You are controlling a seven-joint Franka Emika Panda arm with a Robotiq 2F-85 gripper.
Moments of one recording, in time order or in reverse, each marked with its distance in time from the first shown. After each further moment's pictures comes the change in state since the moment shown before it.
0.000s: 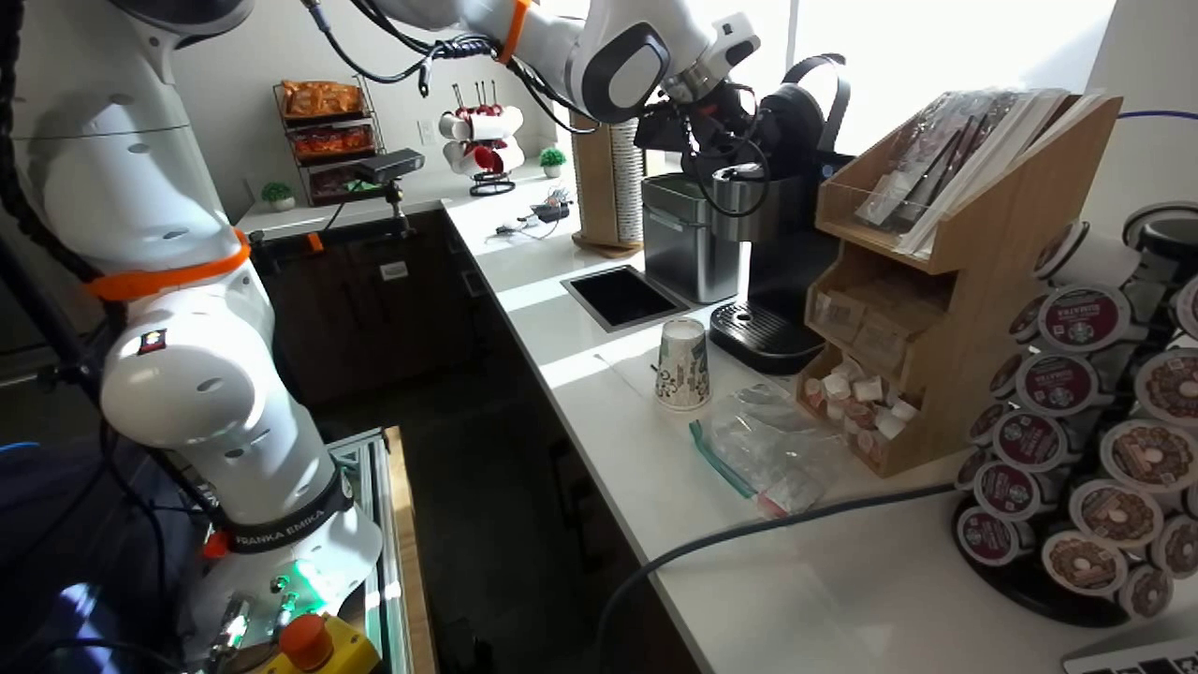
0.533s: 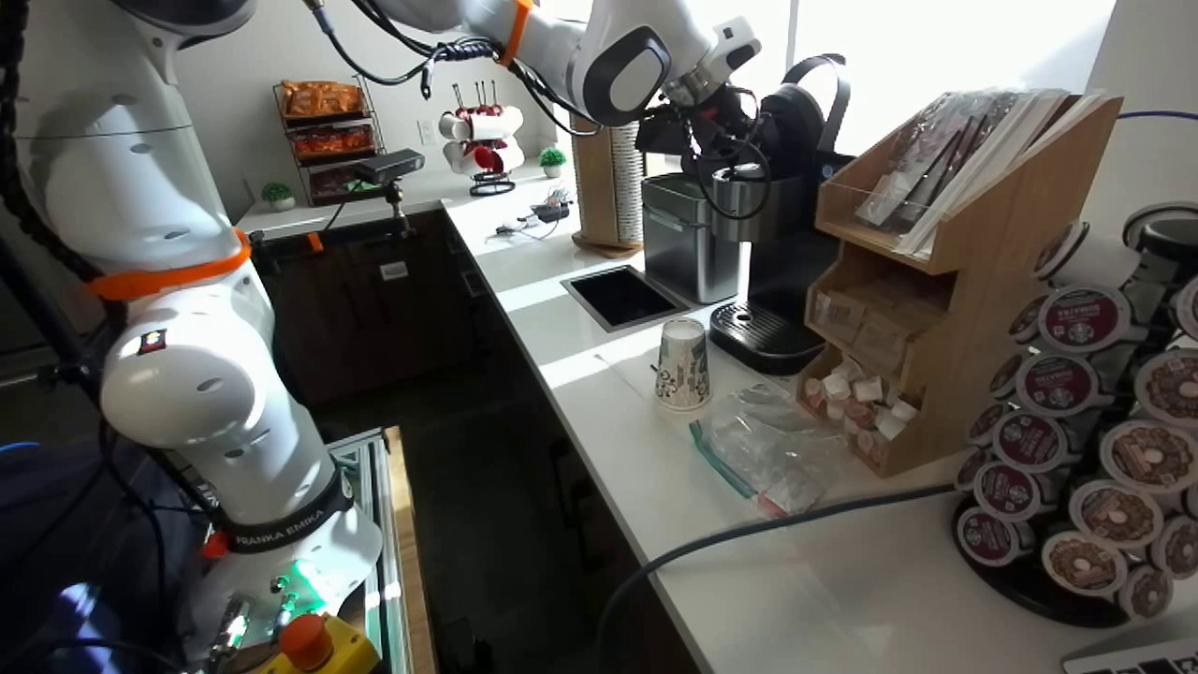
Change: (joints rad) arm 0.000 0.007 0.000 0.000 0.000 0.000 -0.009
